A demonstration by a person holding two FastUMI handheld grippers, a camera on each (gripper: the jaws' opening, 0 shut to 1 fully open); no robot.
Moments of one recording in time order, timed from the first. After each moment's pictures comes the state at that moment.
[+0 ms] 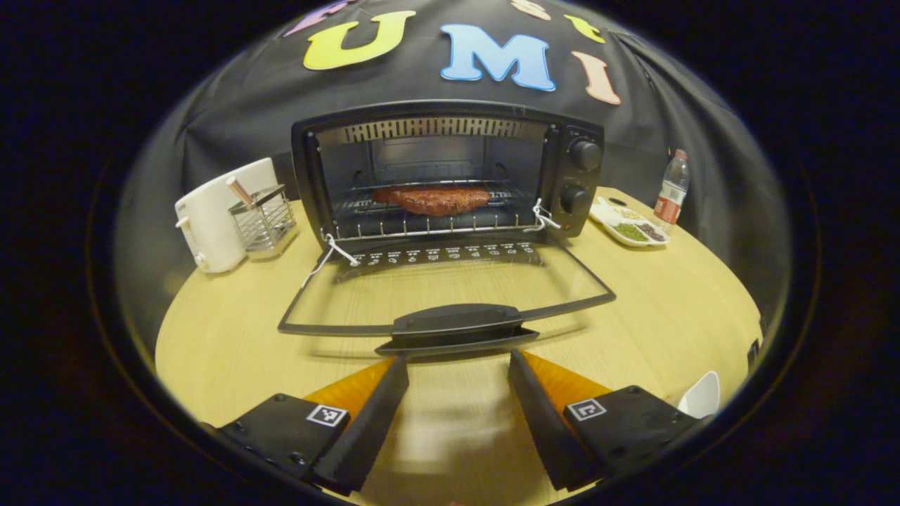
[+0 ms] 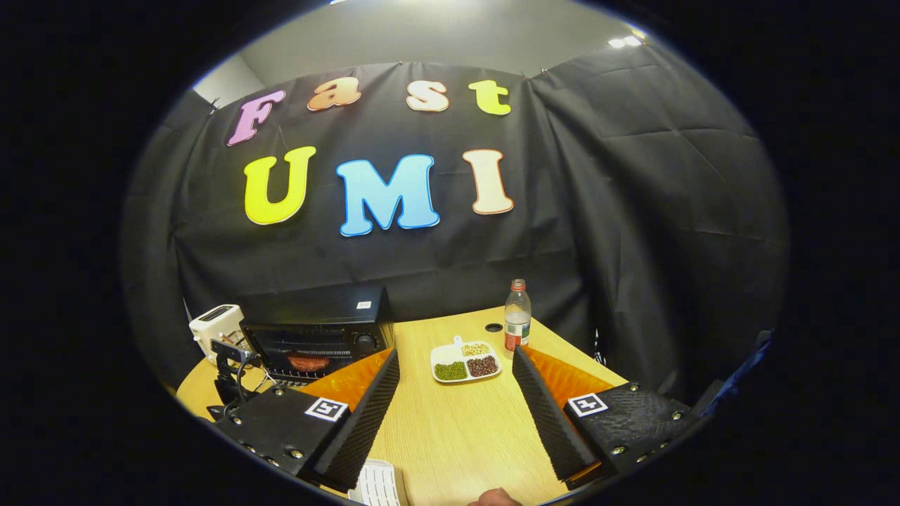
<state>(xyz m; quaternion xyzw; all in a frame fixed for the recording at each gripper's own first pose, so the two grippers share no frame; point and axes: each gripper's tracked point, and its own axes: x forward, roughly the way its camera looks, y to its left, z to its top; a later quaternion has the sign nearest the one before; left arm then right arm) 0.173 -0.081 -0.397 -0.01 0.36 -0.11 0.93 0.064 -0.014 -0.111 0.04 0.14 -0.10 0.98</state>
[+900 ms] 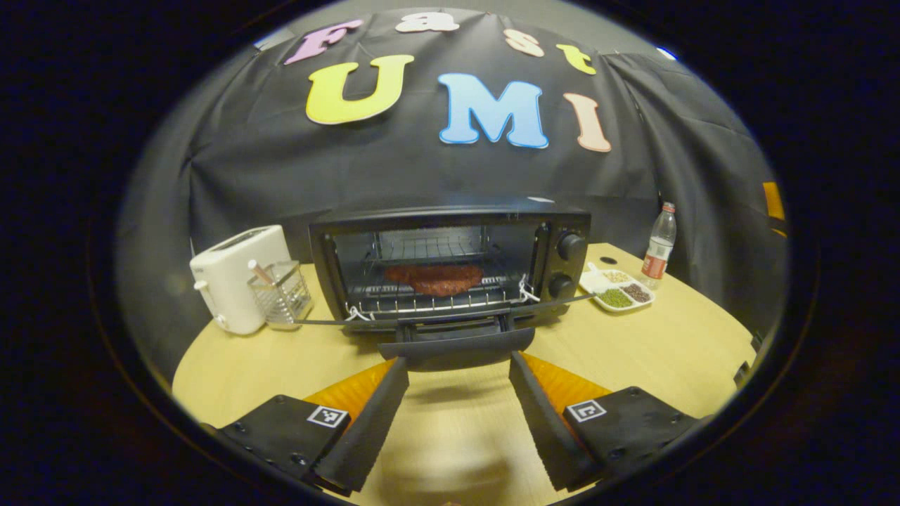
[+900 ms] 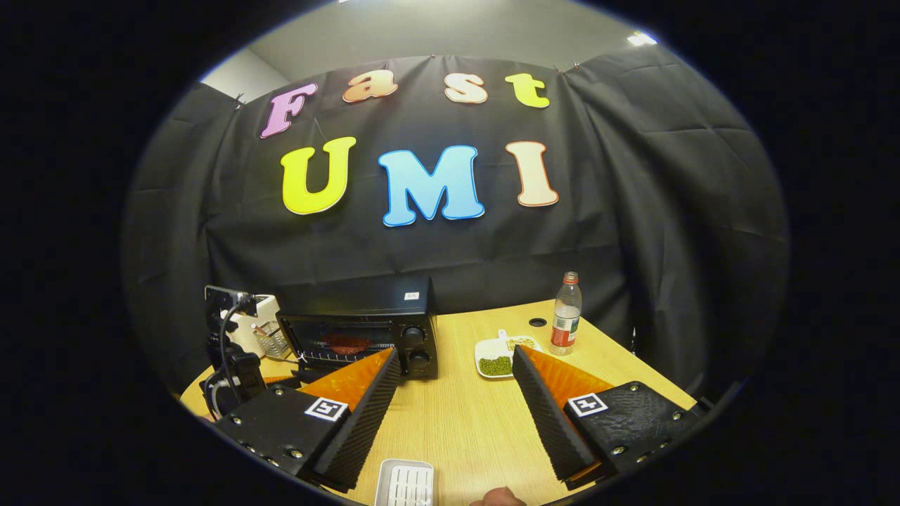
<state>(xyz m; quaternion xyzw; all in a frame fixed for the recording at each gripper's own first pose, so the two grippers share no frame) 0.186 -0.072 -0.301 -0.01 0.23 -0.11 0.97 0.081 0.039 -0.122 0.05 0.16 -0.03 0.99</state>
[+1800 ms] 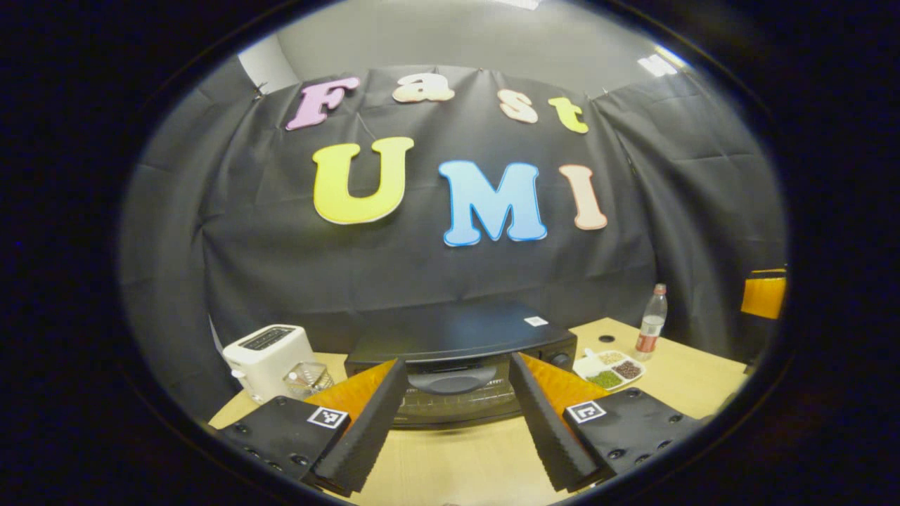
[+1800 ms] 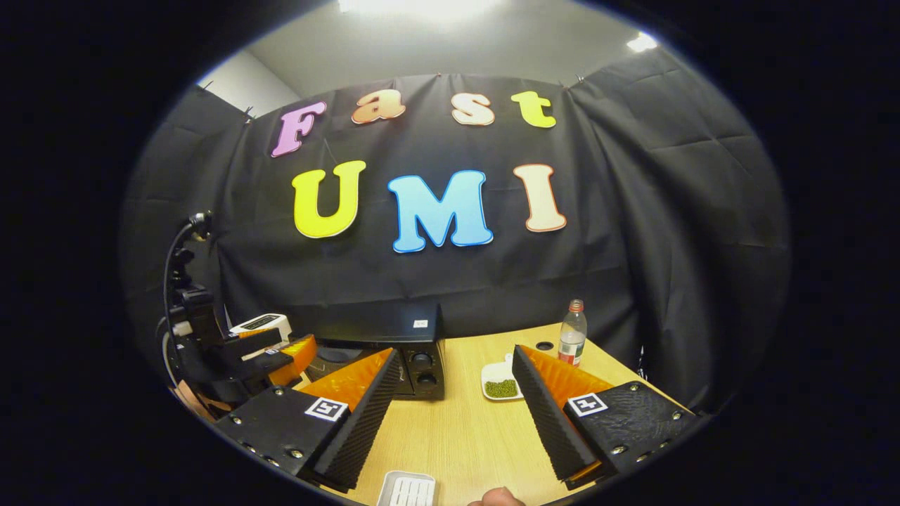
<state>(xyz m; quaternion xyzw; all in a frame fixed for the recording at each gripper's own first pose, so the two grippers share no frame) 0.181 -0.057 -0.135 -0.01 0.07 -0.08 0.99 0.073 0.032 -0.079 0.04 0.10 0.00 0.99</state>
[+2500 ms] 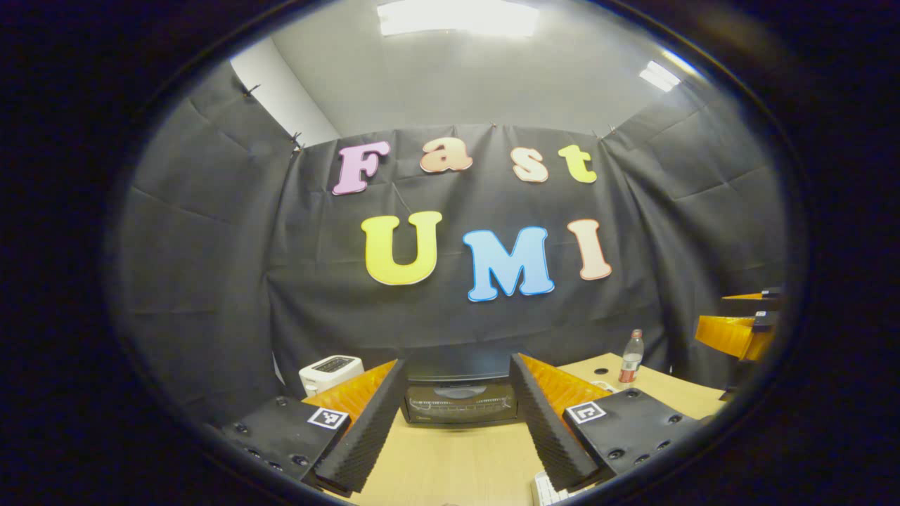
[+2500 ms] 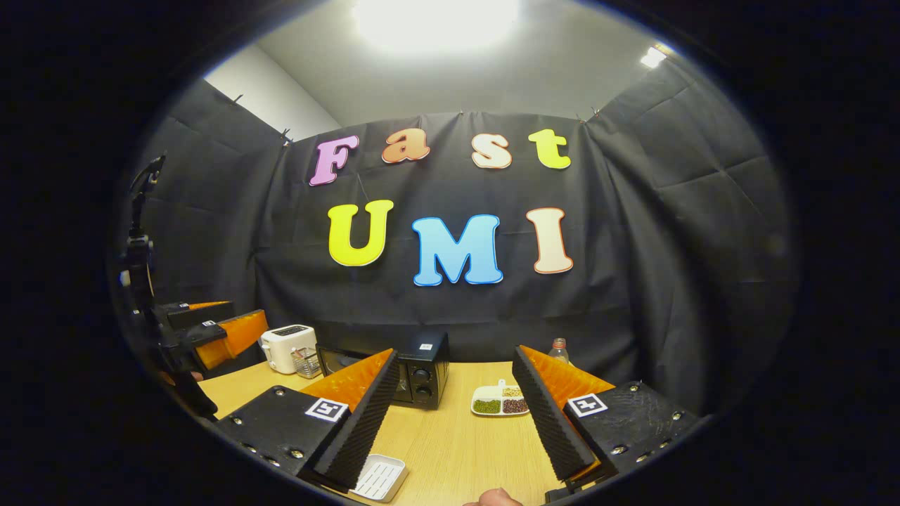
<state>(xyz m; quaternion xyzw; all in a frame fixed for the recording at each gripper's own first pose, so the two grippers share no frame) 0.005 -0.054 -0.016 0.00 -0.01 -0.01 1.00 -0.006 -0.017 -0.022 0.02 0.03 0.06 1.00</state>
